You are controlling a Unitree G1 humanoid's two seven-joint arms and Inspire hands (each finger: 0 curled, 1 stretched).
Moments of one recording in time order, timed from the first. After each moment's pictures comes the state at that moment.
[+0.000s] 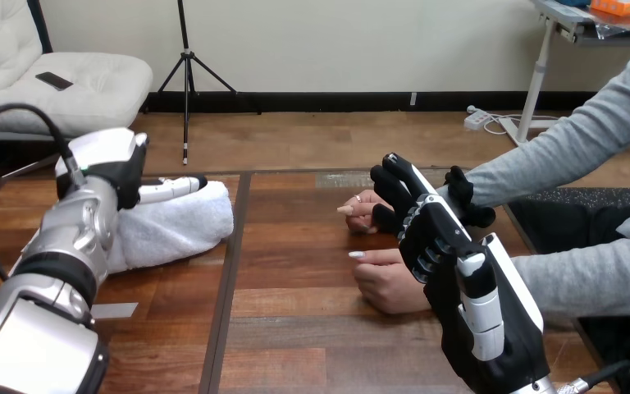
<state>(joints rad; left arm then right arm) -0.97 0.43 -0.43 1.37 0.72 0.00 0.08 0.28 -0.09 0.11 -0.14 0.22 -0.47 0.41</state>
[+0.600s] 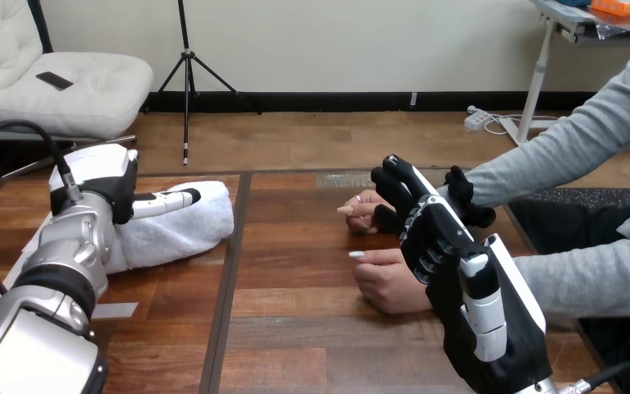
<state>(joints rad) -0.94 0.43 -0.45 1.37 0.72 0.03 0.10 0.29 -0.10 0.11 -0.15 0.22 -0.47 0.41</state>
